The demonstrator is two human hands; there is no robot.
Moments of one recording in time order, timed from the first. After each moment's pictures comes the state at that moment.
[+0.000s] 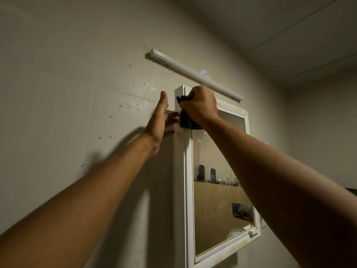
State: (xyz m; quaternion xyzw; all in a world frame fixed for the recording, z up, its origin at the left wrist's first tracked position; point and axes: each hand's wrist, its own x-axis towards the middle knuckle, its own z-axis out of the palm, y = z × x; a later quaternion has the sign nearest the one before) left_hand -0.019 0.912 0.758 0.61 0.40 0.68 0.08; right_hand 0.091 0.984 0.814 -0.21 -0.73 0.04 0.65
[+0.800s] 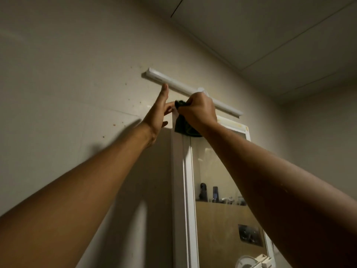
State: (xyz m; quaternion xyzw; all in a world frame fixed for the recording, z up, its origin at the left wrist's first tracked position) left_hand -0.021 0.922 0.831 0.66 0.40 0.64 -0.01; right_hand 0.086 0.991 0.850 -0.20 -0.71 0.05 0.68
